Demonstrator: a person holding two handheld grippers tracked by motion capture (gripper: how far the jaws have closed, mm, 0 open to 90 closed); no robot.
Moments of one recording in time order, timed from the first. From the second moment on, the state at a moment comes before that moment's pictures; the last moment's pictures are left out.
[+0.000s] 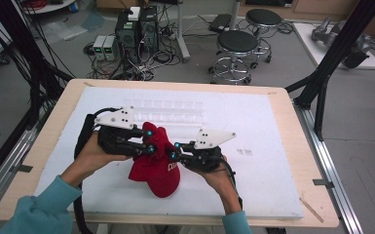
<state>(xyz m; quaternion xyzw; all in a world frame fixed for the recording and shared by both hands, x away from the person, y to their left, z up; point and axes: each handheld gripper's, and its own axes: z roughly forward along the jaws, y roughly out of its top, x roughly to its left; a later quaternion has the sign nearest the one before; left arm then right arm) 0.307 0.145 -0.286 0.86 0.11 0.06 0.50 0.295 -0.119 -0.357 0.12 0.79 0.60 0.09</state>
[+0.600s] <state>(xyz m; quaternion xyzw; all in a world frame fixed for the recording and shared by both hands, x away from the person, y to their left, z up) 0.309 0.164 -0.286 0.82 0.17 0.11 0.53 0.293 -0.126 -0.354 0.13 0.78 0.60 0.10</state>
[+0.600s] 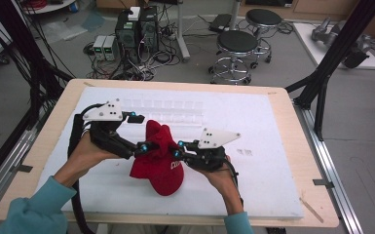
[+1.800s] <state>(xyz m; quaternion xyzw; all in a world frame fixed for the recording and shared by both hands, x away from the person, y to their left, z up) 0.255 0.187 -0.362 0.77 0.27 0.09 0.56 0.298 -0.122 -0.335 0.24 0.73 0.61 0.19</state>
